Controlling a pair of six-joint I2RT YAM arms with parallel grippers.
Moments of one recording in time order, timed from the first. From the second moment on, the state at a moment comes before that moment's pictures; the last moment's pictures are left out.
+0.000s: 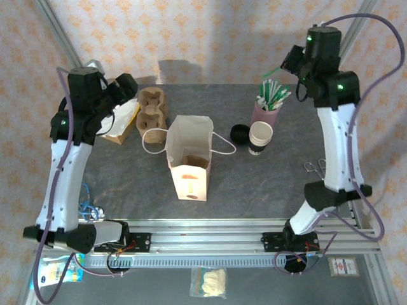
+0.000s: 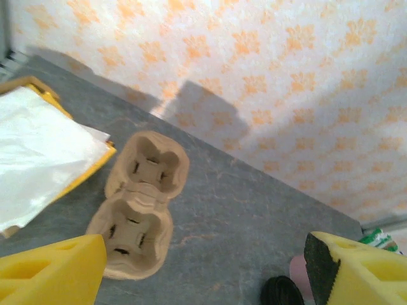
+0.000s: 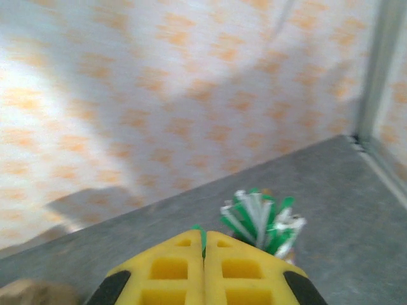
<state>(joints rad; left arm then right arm) -0.06 1.25 1.70 -0.89 -0.06 -0.62 0.23 1.62 2.36 -1.11 0.20 0.44</state>
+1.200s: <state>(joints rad) -0.06 1.06 1.42 -0.94 -0.24 -0.69 0.78 1.64 1.86 -0.85 0.00 0.40</state>
